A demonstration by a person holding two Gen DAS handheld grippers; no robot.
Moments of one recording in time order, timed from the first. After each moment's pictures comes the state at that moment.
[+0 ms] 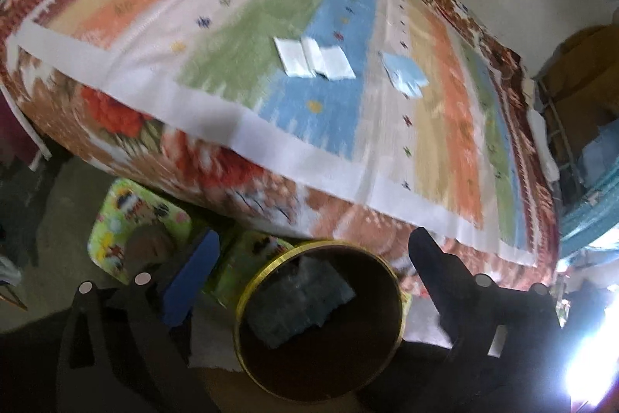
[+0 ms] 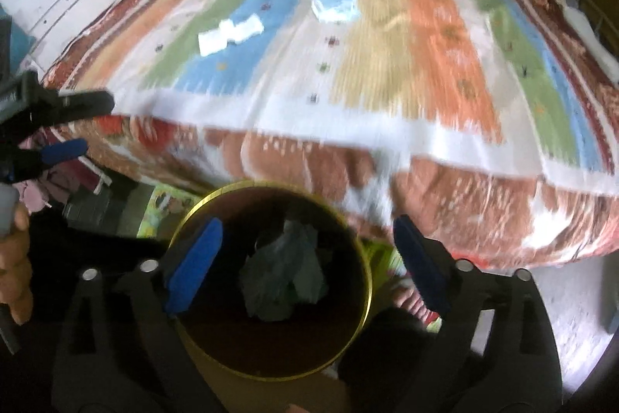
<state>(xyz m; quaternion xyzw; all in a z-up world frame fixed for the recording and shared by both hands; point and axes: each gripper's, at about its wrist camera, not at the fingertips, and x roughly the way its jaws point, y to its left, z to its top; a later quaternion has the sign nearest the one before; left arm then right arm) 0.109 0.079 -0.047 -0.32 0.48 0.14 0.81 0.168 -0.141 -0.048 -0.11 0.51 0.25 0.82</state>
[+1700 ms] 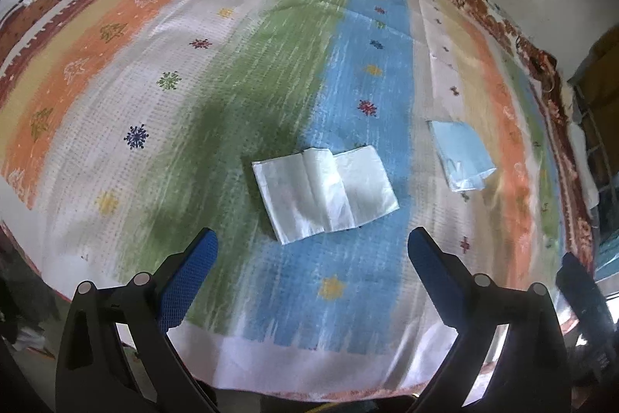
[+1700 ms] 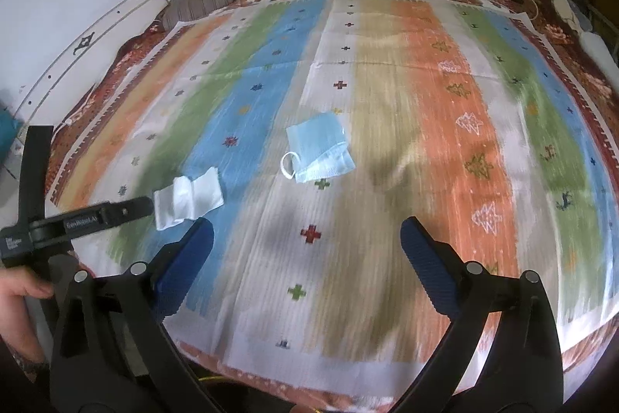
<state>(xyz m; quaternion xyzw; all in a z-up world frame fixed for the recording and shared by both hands) 0.286 0.163 -0.092 -0.27 0.50 0.16 0.80 0.366 -0.077 -0.031 -0.04 0.45 0.26 0.85</state>
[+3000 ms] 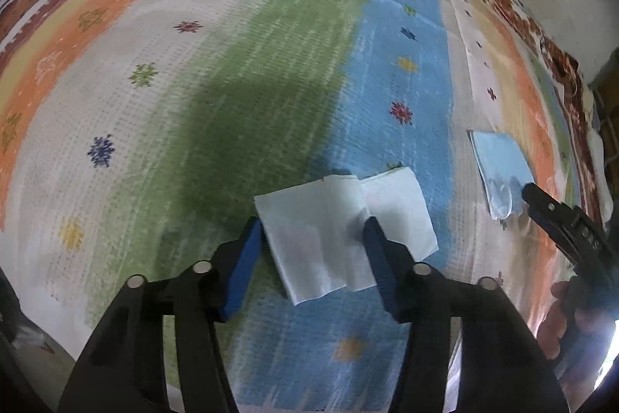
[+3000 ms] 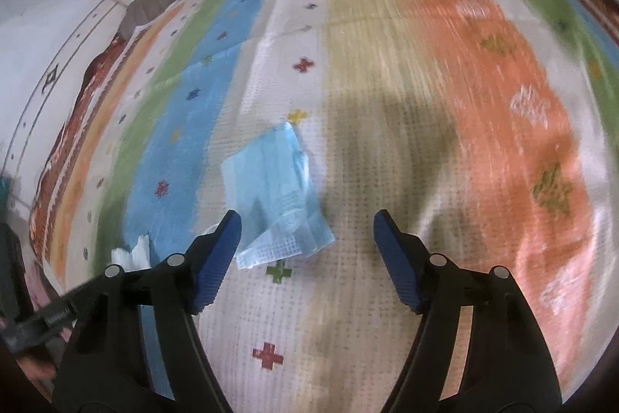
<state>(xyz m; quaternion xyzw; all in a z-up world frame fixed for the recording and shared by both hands) 0.322 0.181 -0.130 -0.28 0.52 0.17 0.79 0.495 -0.051 -0.128 0.05 0.54 0.24 0.81</state>
